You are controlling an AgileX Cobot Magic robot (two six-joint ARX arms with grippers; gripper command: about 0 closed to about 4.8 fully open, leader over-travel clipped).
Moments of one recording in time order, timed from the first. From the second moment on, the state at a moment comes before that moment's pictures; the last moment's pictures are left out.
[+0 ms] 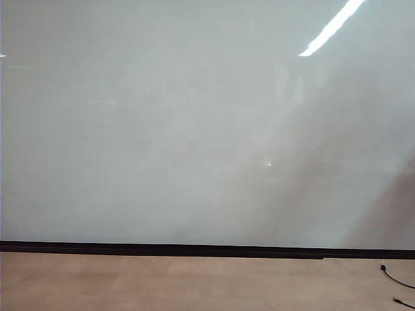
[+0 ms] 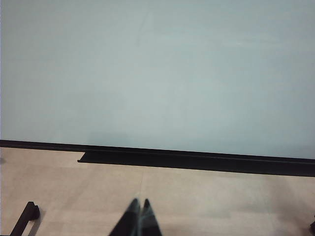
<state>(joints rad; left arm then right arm) 0.00 0.00 0.00 -0.13 0.00 -0.01 -0.52 1.96 0.61 1.40 -0.54 0.04</state>
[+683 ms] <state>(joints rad) 0.00 0.00 0.00 -0.13 0.00 -0.01 -0.52 1.96 0.62 1.40 -0.55 0.04</state>
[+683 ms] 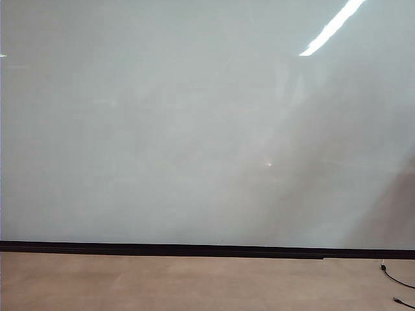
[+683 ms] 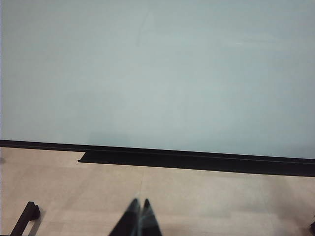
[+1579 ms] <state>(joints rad) 0.00 0.00 0.00 -0.13 0.00 -0.01 -0.52 1.96 0.62 1.40 -0.55 0.05</state>
